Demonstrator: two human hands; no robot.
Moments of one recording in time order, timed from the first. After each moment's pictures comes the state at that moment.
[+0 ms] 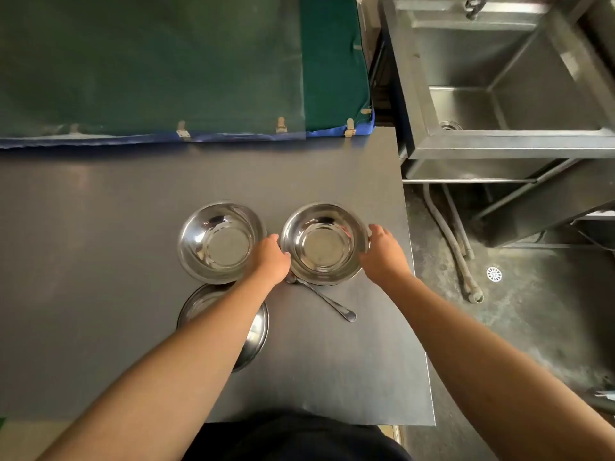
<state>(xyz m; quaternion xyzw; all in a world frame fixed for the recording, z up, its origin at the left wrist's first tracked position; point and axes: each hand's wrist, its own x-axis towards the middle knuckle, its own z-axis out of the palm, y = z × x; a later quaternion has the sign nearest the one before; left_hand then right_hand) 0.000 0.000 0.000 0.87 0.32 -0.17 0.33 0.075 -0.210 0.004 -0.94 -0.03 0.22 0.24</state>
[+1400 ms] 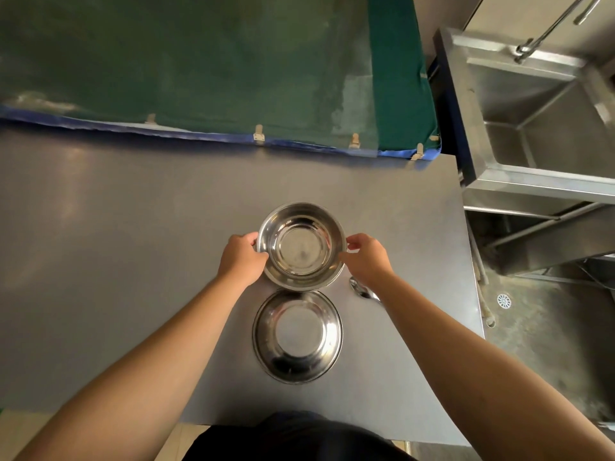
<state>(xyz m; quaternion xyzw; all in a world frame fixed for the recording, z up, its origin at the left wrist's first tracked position) -0.076 0.203 0.016 0.83 0.36 -0.08 0.41 0.027 -0.017 0.012 -0.91 0.01 0.25 0.33</state>
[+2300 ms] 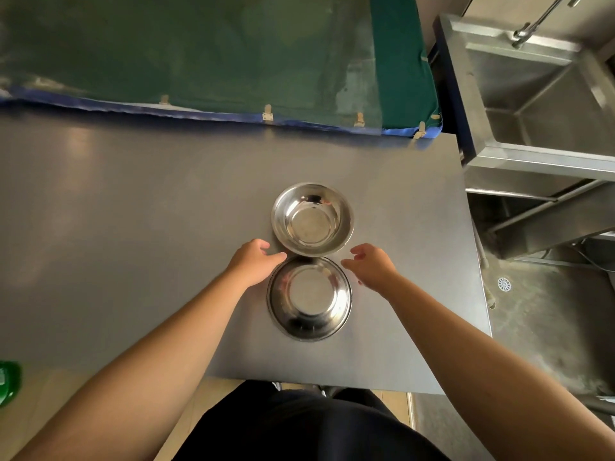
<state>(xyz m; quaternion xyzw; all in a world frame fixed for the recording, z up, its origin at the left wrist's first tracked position) -0.147 0.194 0.002 0.79 0.35 -0.21 0.45 -0.049 -0.043 0.005 -0.90 0.02 0.34 0.28</state>
